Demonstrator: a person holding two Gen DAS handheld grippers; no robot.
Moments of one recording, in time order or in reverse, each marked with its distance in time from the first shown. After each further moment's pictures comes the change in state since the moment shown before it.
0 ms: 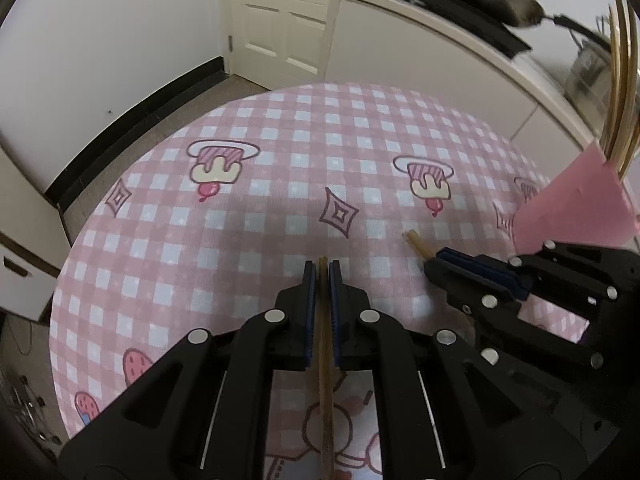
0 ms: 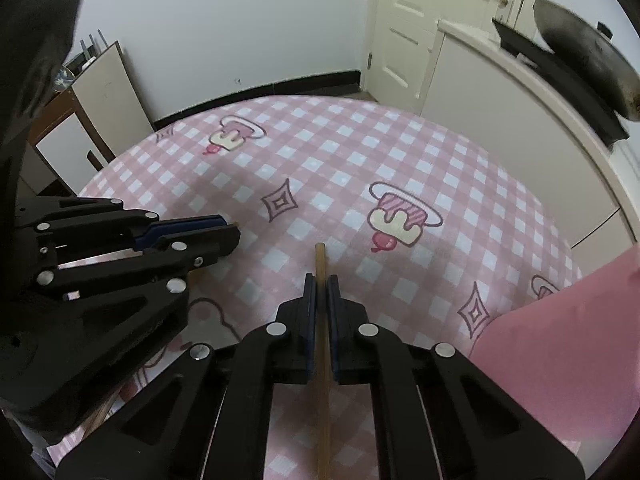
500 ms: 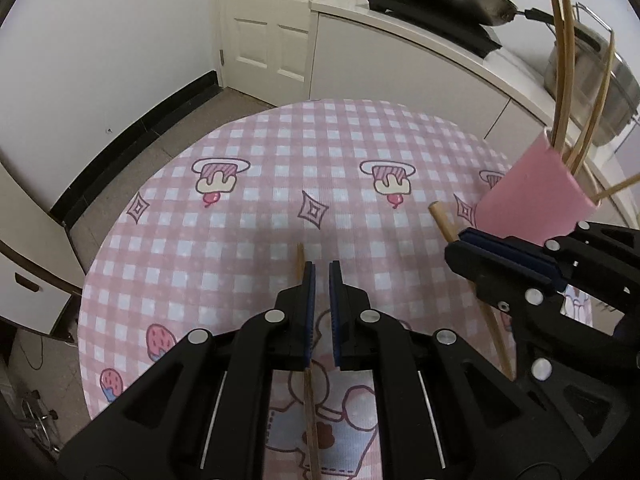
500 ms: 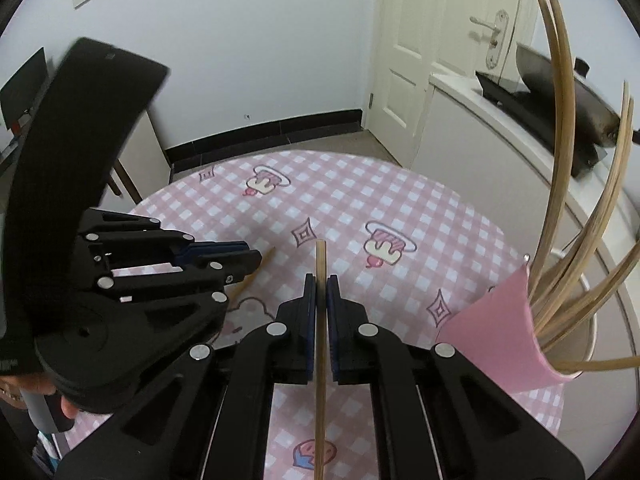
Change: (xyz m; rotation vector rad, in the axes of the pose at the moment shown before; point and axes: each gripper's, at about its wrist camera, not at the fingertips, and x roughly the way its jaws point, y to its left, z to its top) left arm -0.038 -0.022 -0.009 0.080 0.001 0.010; right arm -0.057 0.011 -0.008 -0.008 -0.086 0.007
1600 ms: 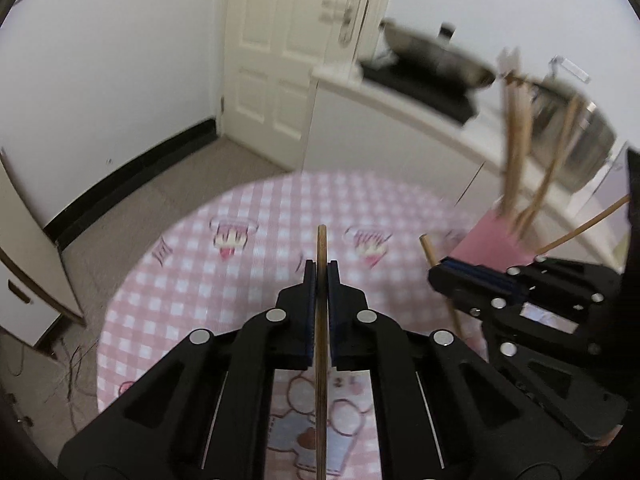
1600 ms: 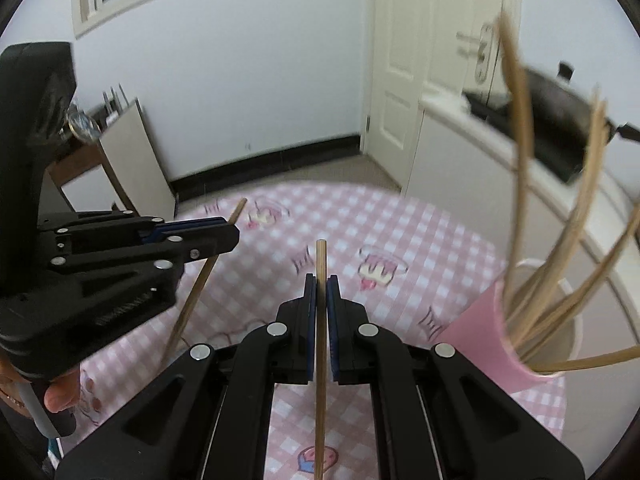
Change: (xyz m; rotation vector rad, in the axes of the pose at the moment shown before) left arm -0.071 0.014 0.005 -0.052 -0.242 -0.067; right arm -0.052 -0.009 0.004 0.036 -0.172 0.012
